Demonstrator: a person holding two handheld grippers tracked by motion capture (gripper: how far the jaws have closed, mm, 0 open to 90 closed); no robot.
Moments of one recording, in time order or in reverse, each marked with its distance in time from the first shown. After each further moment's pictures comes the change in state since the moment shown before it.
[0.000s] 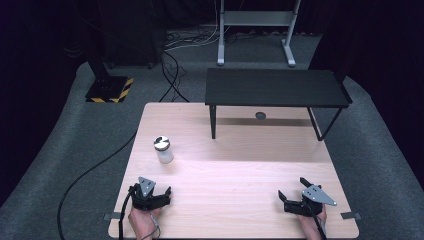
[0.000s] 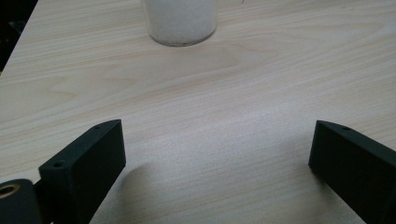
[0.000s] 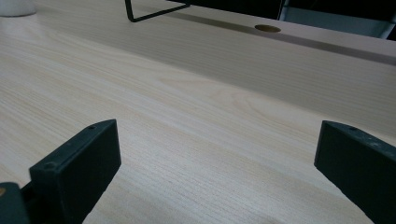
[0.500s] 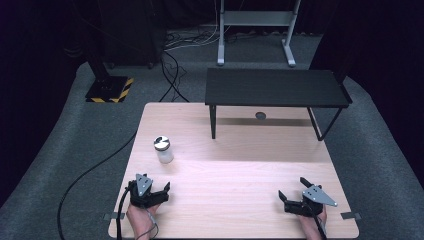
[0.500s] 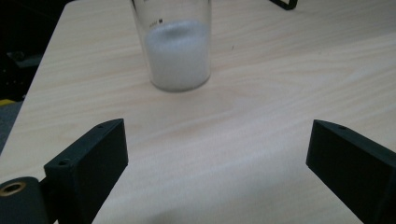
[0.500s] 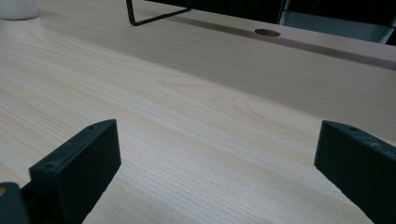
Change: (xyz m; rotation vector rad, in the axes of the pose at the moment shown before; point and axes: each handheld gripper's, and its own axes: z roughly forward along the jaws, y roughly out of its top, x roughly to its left) left arm 0.009 0.011 0.000 -0.088 -0.026 0.011; right arm 0.000 -0.002 -0.001 -0.016 0.002 -0.005
